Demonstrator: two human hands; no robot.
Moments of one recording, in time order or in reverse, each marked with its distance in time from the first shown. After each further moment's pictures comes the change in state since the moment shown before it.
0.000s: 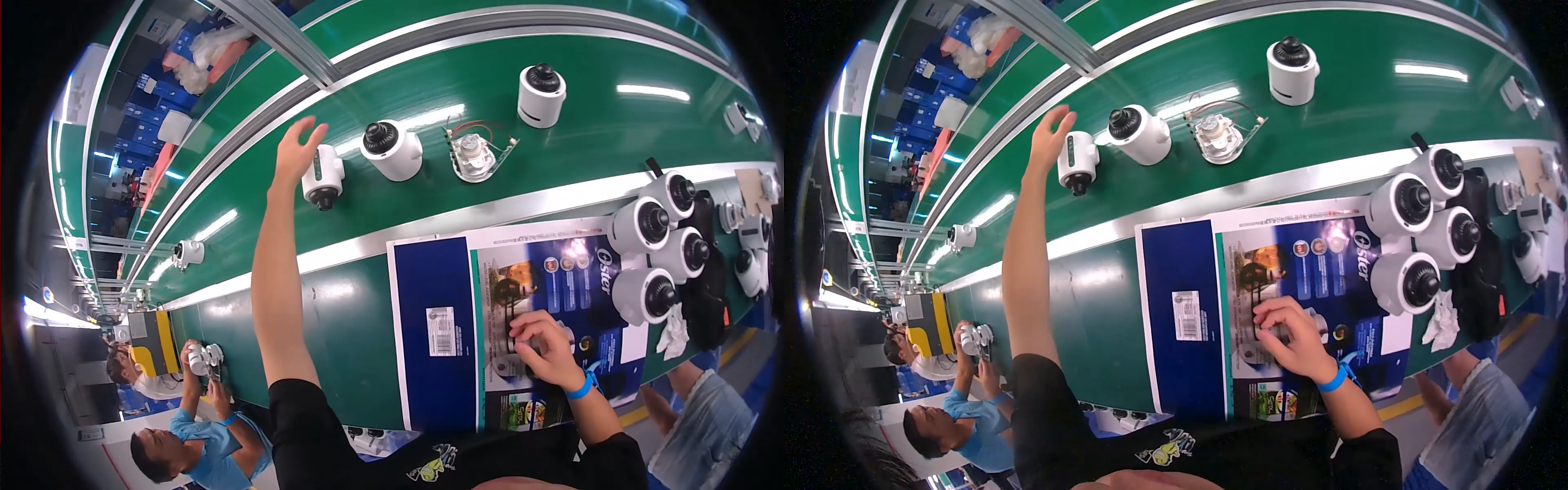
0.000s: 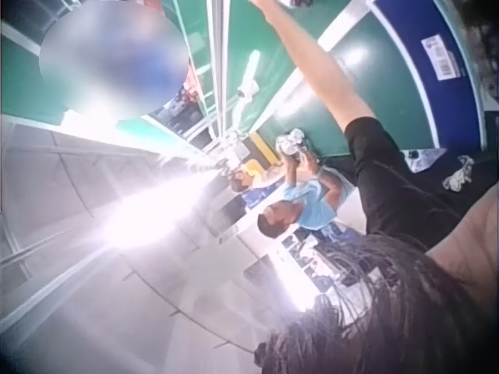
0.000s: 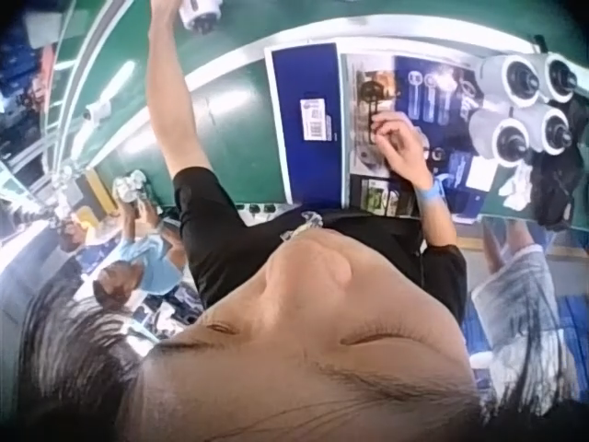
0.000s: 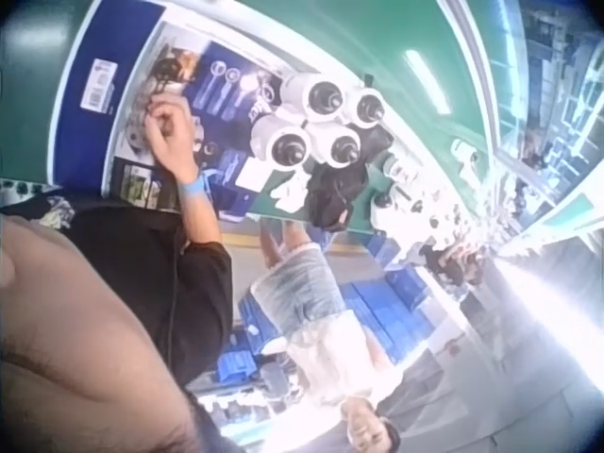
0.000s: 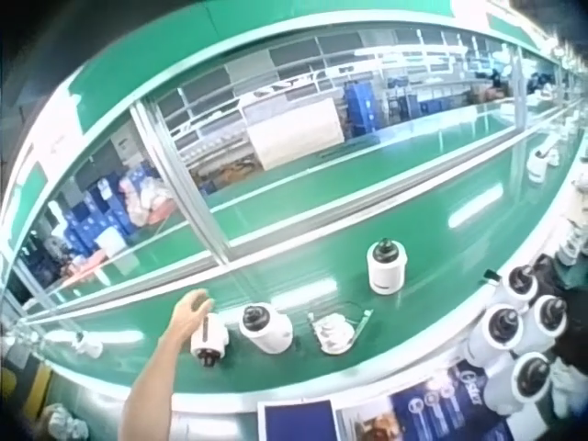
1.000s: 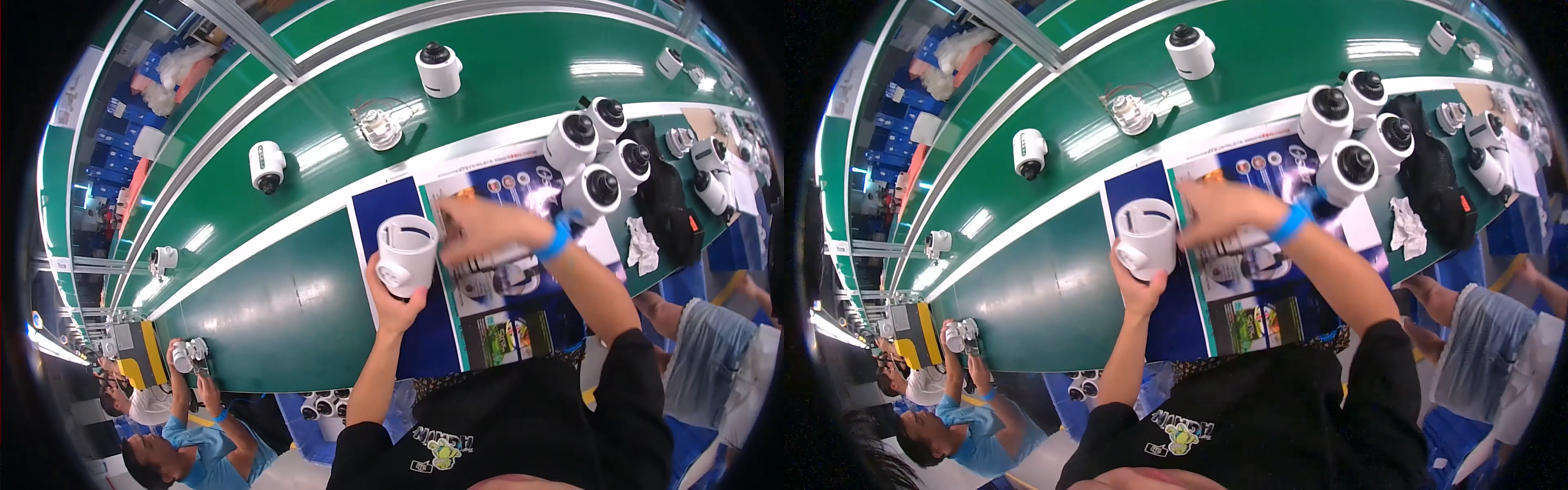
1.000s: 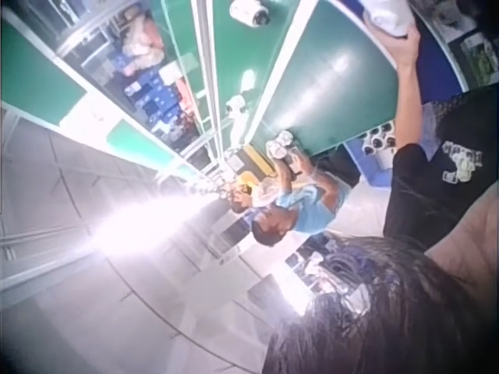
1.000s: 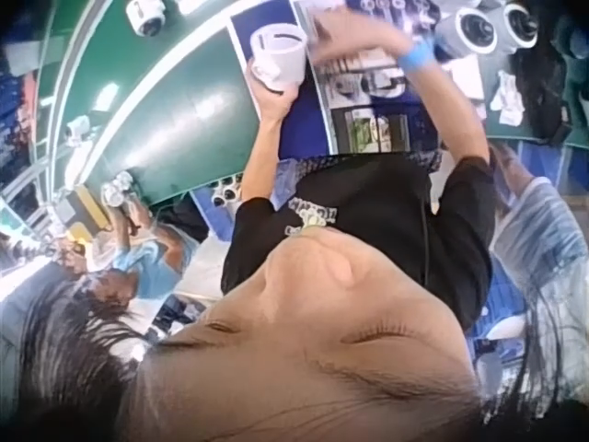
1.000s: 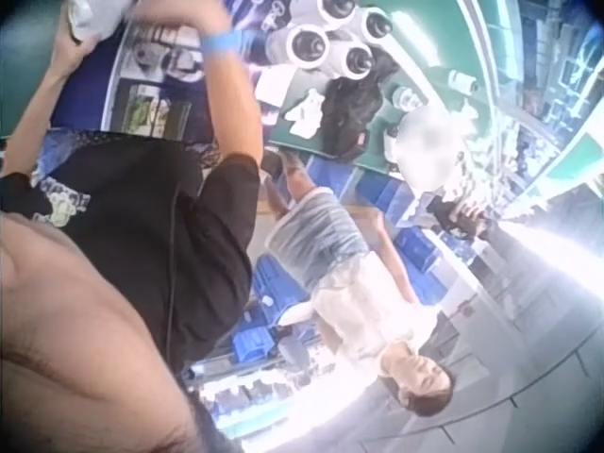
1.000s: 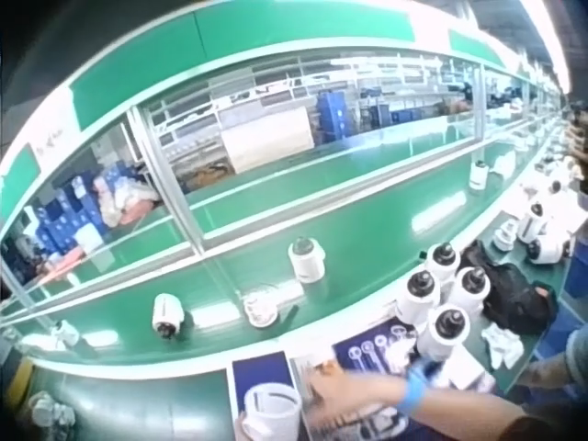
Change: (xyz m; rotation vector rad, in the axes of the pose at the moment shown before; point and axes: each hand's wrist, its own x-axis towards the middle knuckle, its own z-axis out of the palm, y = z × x) left_hand -0.376 0.106 0.119 -0.748 0.091 0.042; right_hand 0.095 -0.039 0.001 -0.502 -0.629 0.175
